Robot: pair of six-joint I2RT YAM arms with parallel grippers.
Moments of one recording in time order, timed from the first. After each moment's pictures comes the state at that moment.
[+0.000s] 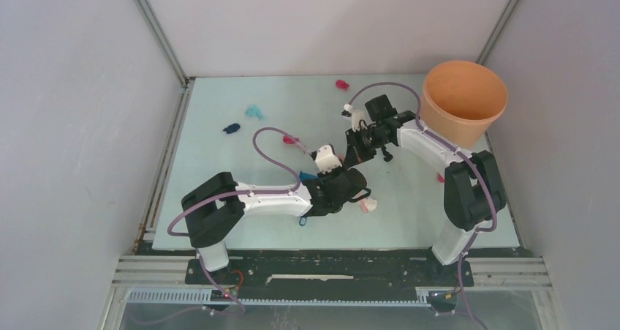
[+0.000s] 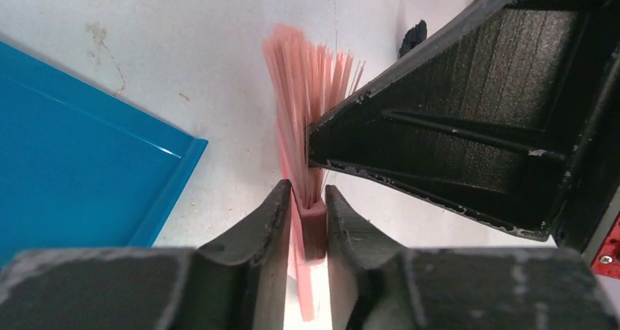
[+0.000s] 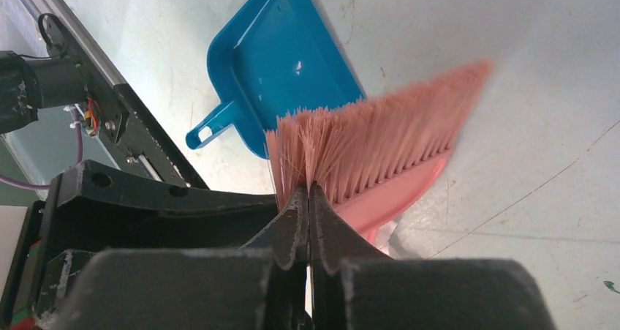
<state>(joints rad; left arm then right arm) -1.15 1.75 1.08 -0.11 -0.74 -1.27 0.42 1.73 1.31 -0.66 -0.63 0.04</state>
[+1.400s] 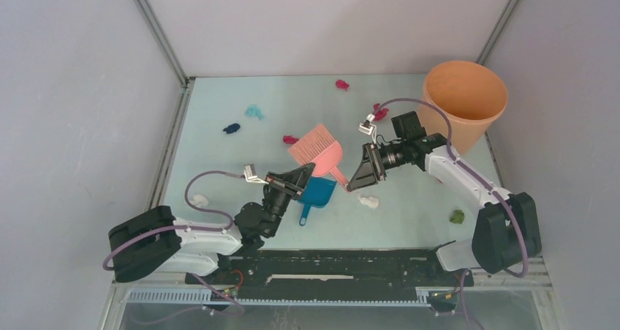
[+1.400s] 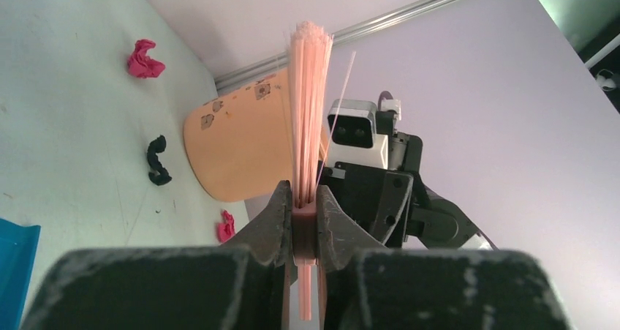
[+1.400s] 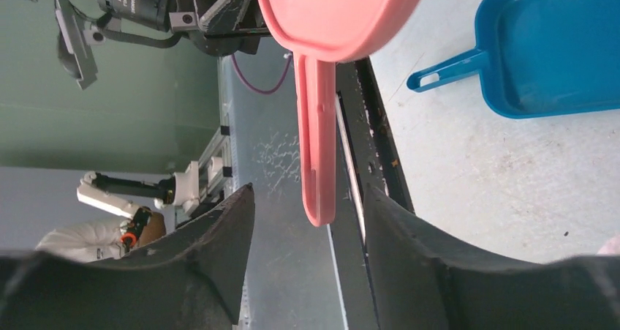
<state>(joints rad) -1.10 1.19 0.20 1.29 -0.68 -1.12 0.34 1.38 1.01 -0.61 -1.23 0.06</state>
